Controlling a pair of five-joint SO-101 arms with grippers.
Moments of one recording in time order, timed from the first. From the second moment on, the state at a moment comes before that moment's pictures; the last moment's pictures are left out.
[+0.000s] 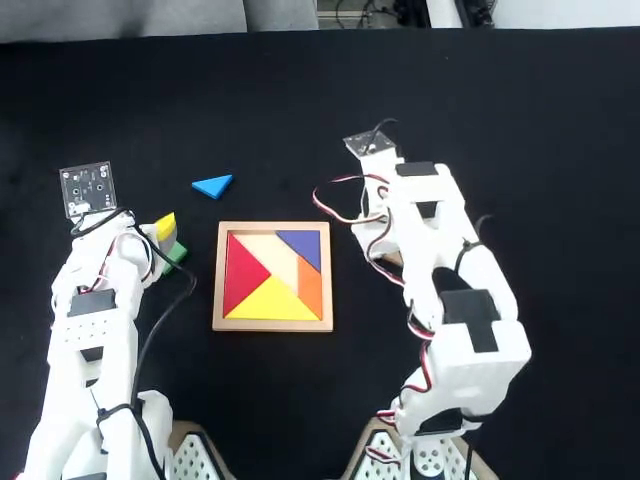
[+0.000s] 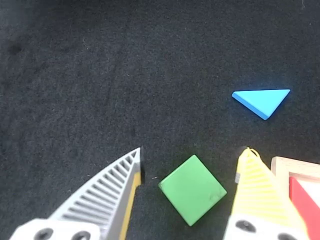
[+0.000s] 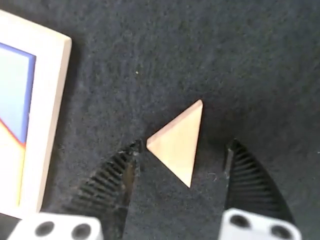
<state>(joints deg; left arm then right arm) -17.0 -40.3 71.7 18.2 -2.0 -4.6 15.0 19.2 64.6 17.0</state>
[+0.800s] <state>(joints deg) -17.0 -40.3 71.7 18.2 -2.0 -4.3 17.0 17.2 64.2 17.0</state>
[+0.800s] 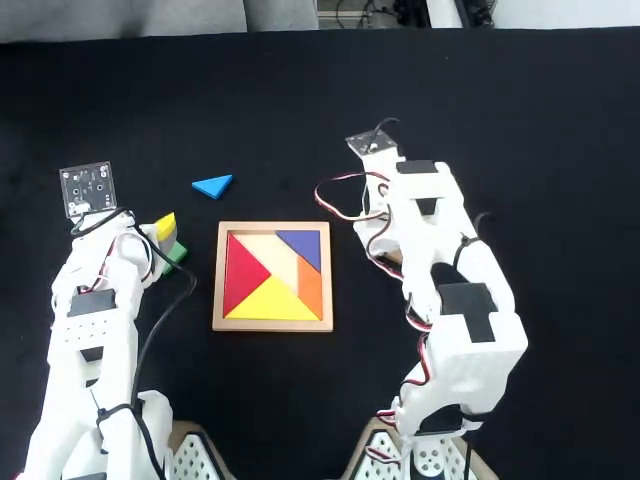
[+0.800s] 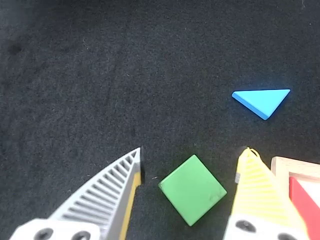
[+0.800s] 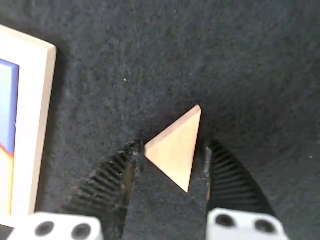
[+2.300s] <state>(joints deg) -19.7 -40.3 71.7 18.2 -1.5 -32.3 -8.7 30.6 60.4 -10.8</state>
